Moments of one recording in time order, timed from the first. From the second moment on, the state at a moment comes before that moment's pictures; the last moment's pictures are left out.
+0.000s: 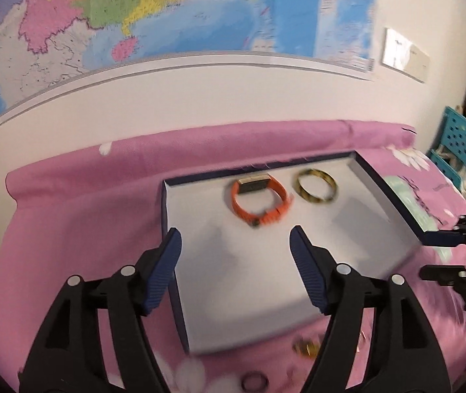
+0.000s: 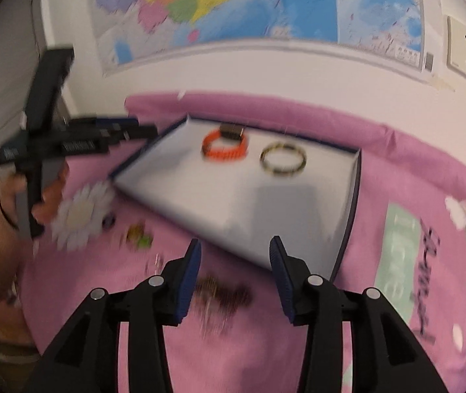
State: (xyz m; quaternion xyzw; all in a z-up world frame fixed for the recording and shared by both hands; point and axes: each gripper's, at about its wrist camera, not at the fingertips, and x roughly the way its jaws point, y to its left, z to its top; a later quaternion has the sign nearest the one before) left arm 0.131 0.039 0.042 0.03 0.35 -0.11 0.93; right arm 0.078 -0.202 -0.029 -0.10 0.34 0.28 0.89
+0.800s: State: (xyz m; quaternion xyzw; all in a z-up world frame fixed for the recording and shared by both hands) left arm 0.046 0.047 0.023 0.04 0.35 -0.13 0.93; right arm 0.045 -0.199 -0.030 -0.08 0.33 0.31 0.89
